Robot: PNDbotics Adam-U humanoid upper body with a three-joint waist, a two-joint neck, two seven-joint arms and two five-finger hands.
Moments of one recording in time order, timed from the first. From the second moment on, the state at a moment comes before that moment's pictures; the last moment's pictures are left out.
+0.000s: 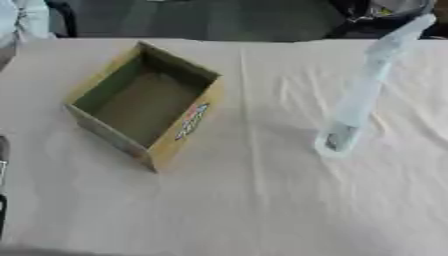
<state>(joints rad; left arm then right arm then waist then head) -0.24 0.40 0.23 -1.98 0.12 0.01 0.64 -0.43 -0.49 0.14 -1.98 -0.45 0.08 -0.66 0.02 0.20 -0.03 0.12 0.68</state>
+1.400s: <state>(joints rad) -0.24 0.40 0.22 -1.98 0.14 0.02 0.63 -0.39 -0.36 0.30 -1.93 -1.02 -0.14 -0.91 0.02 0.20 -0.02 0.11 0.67</state>
